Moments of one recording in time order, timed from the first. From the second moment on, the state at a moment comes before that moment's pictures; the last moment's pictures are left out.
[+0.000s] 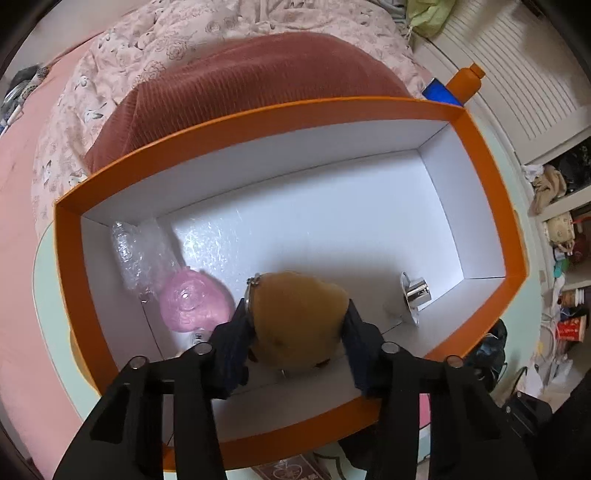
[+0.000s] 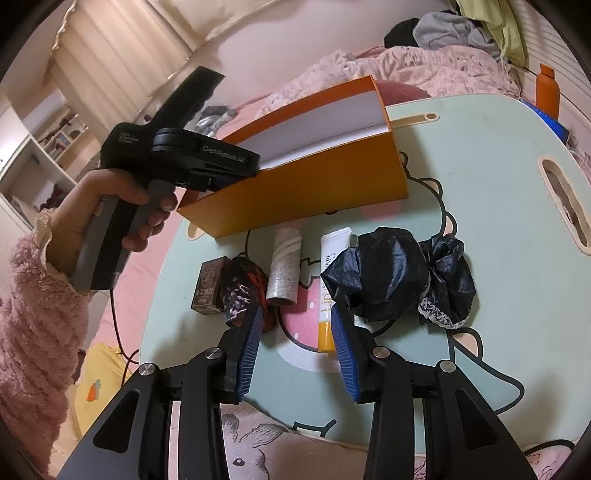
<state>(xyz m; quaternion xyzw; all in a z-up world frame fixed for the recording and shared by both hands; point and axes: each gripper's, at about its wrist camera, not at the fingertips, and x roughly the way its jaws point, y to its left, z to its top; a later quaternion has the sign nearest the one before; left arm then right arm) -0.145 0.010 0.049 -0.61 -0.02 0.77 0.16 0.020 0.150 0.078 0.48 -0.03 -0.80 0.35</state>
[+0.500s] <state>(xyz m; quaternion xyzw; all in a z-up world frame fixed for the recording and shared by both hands) -0.032 -0.025 0.129 -0.44 -0.17 0.84 0.26 0.021 0.149 0.077 0.48 -0.03 -0.81 0.35</state>
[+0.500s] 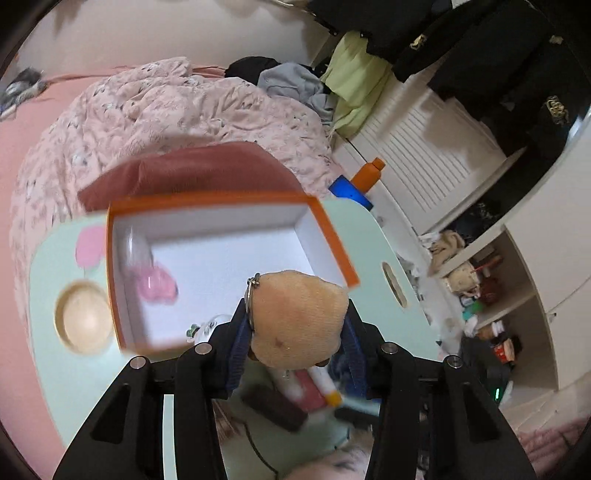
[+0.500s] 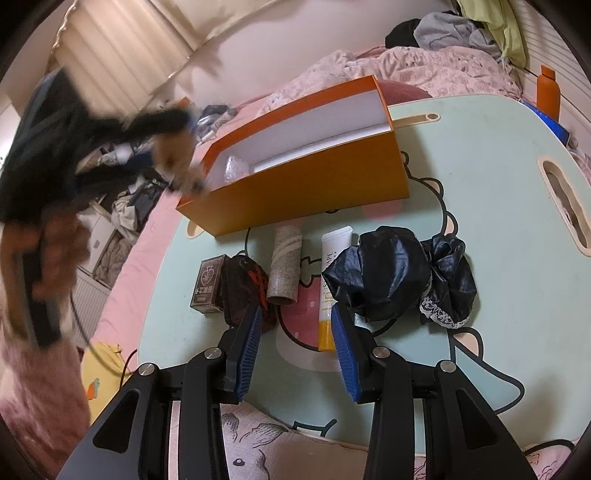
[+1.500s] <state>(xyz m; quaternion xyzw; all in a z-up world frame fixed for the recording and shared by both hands) 0.053 -0.031 0.049 -0.29 -0.19 0.93 0.09 -0.093 0.050 0.164 0.54 0.10 -0.75 0.36</state>
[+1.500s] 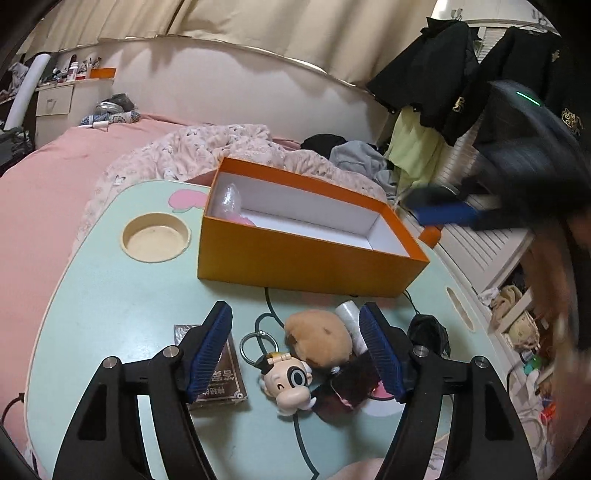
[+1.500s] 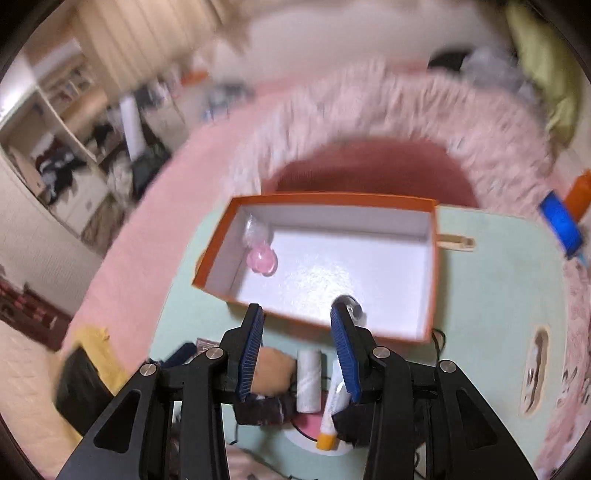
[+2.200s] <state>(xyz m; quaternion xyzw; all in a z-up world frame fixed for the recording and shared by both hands) 0.052 -0.035 0.041 -0.29 -0.21 0.93 0.10 -0.173 -0.011 0.062 0.70 0.23 -0.63 0.24</state>
